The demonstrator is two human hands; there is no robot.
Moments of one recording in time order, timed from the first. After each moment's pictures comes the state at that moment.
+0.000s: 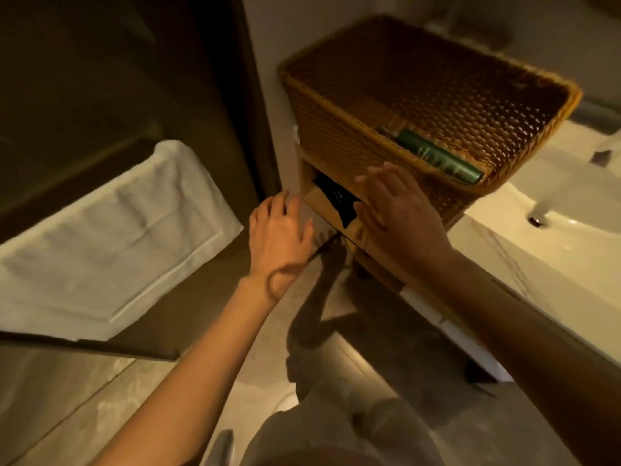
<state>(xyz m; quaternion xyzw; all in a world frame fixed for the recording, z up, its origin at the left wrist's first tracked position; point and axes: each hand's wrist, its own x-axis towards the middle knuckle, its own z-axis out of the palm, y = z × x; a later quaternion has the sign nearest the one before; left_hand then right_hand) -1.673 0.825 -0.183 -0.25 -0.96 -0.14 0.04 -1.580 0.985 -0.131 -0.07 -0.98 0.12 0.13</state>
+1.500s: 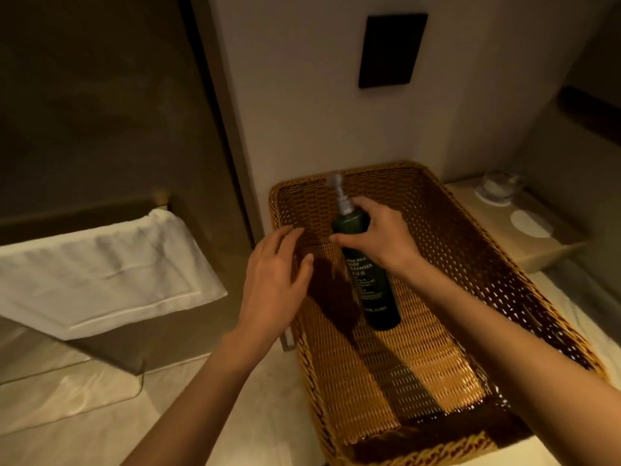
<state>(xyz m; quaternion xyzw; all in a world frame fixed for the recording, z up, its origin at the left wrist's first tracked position) -1.755 1.020 -0.104 -0.07 -0.93 -0.32 0.14 -1.824 1.198 -0.085 0.09 -0.91 0.39 0.03</state>
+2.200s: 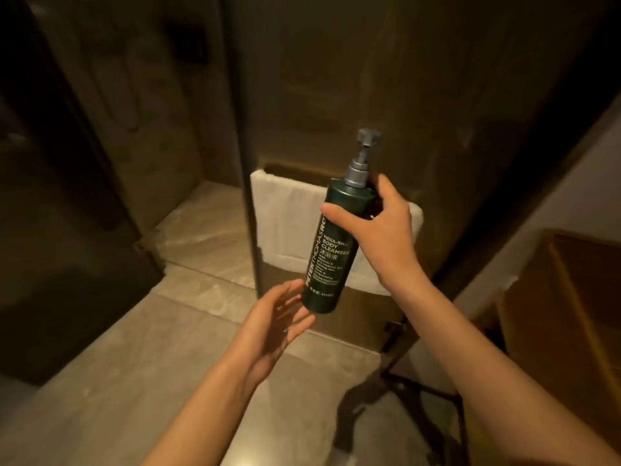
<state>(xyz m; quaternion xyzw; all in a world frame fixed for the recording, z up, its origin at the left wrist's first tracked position) -1.506 0.700 -0.133 0.32 -0.37 -0.87 0.08 -1.641 0.791 -0.040 0.33 -0.70 0.64 -0.04</state>
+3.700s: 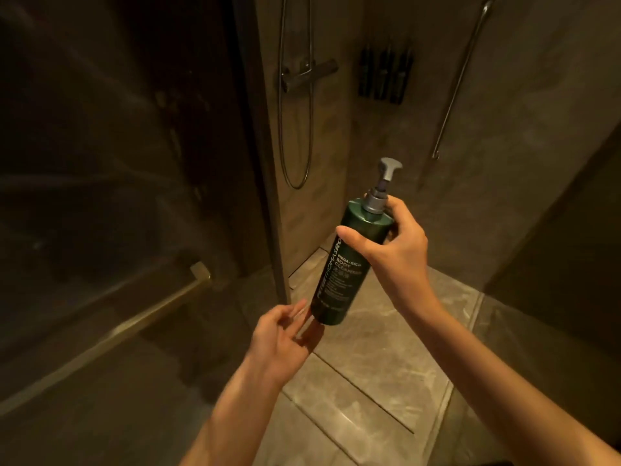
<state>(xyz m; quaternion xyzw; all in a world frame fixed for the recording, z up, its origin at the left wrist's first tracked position) -1.593 -0.088 -0.161 0.42 -0.12 -0.87 0.23 -1.748 -0.025 -0.069 0.40 -0.62 0.67 -0.12</state>
